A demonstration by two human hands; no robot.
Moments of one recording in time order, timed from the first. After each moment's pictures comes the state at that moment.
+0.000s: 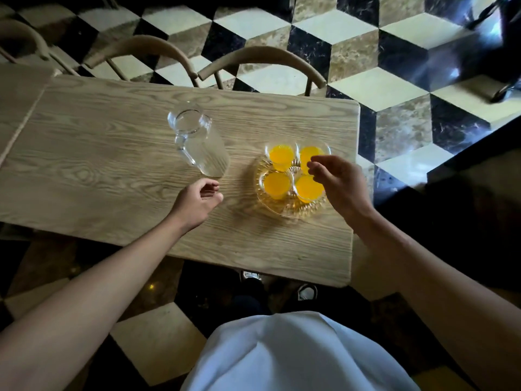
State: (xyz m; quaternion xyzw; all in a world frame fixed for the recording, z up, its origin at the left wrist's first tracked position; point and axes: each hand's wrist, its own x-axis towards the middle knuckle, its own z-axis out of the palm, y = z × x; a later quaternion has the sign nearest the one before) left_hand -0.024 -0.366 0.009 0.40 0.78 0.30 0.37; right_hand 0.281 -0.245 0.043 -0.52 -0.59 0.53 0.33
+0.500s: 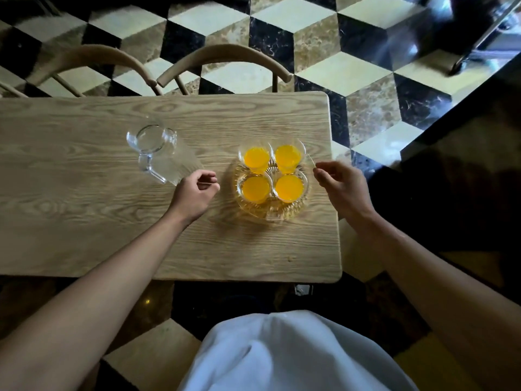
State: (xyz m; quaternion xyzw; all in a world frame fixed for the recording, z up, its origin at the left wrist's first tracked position) left_hand -0.004 -0.298 0.000 0.44 0.76 0.30 0.37; right_hand 0.326 -0.233 0.014 -0.61 -0.58 0.44 0.31
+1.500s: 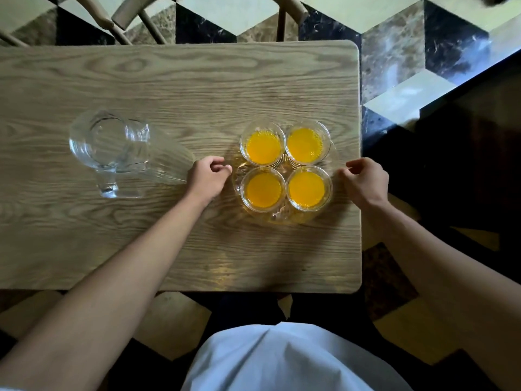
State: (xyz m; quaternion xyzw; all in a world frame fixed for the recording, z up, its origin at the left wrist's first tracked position) left_hand -0.011 -0.213 -0.109 0.31 0.81 0.20 0.44; right_hand 0.318 -0.168 -0.089 -0.78 -0.50 0.35 0.11
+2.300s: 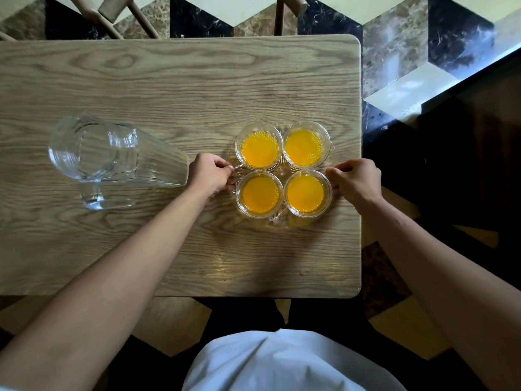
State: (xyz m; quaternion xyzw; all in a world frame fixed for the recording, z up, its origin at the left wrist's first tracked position) left_hand 0.005 -0.186 -0.112 0.25 0.81 0.19 0.50; right_hand 0.310 -0.155 -0.095 -0.76 -0.46 0.44 0.12
